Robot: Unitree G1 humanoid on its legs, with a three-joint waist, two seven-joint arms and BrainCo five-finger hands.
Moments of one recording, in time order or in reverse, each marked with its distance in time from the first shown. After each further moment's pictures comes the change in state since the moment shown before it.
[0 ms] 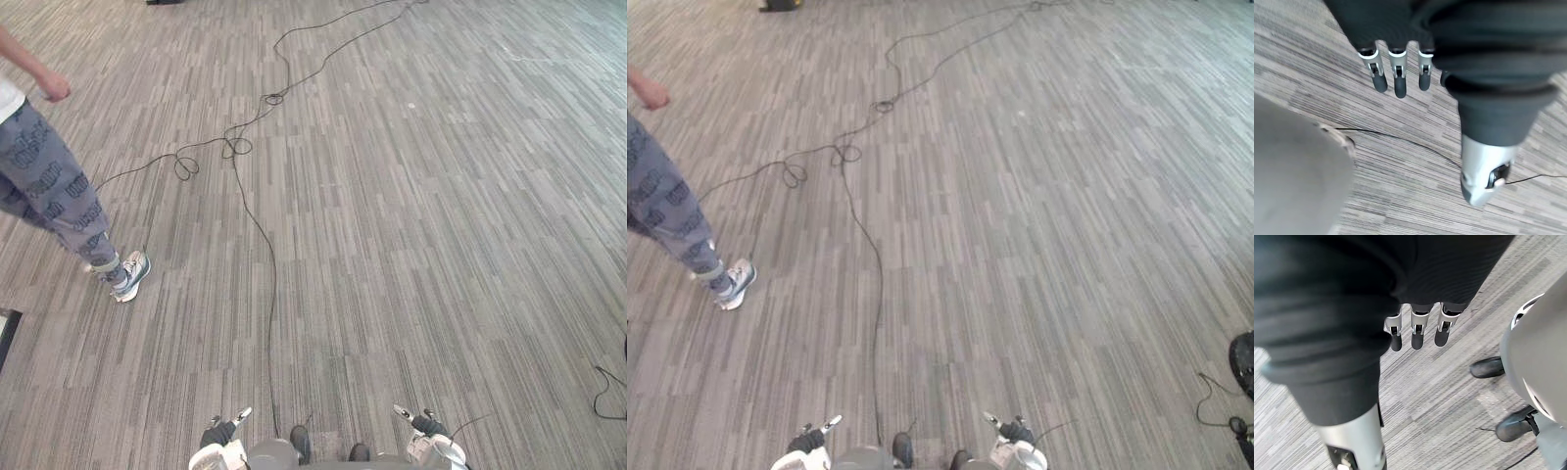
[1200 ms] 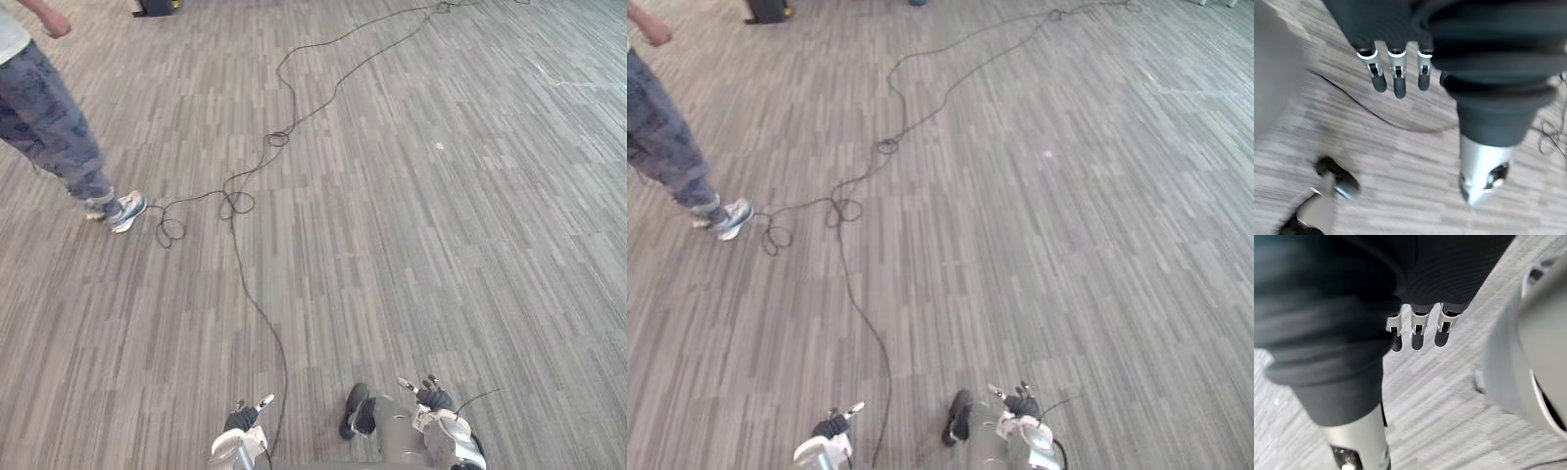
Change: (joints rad) left arm -0.062 -0.038 -0.055 -0.003 0.014 0.012 -0.016; right arm -0.030 0.000 0.042 -0.087 -0.036 0.000 0.018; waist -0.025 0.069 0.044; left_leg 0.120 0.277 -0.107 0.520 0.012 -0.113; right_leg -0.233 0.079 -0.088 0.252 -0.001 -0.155
